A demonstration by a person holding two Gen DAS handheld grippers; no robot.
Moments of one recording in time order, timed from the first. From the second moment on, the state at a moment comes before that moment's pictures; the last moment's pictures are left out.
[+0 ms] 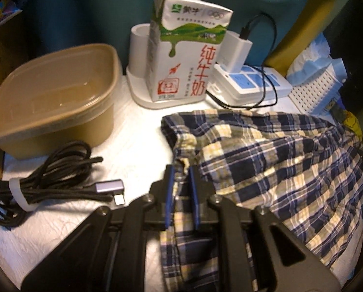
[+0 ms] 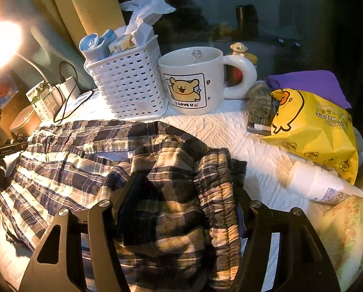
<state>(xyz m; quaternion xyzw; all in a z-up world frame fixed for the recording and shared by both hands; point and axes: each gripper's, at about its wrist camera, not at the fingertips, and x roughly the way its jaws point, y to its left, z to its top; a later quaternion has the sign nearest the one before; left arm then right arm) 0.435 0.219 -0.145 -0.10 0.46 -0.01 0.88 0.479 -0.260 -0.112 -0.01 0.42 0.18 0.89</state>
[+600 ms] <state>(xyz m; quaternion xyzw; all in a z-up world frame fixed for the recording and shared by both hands) 0.439 0.225 -0.090 -0.09 0.37 0.01 0.93 0.482 -0.261 -0.100 -0.01 0.40 0.17 0.90</state>
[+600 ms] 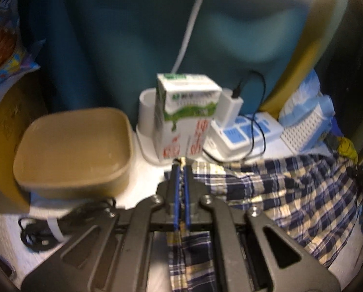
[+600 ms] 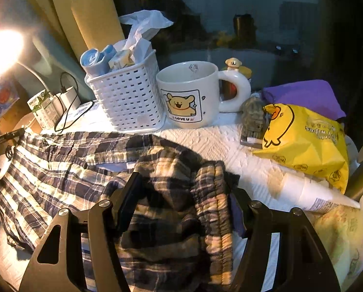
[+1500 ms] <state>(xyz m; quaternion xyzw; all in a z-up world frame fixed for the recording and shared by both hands) 0.490 0.223 -0.122 -0.05 0.42 0.02 0.91 0.520 -0.248 -0.111 -0.05 0.40 0.12 0.90</state>
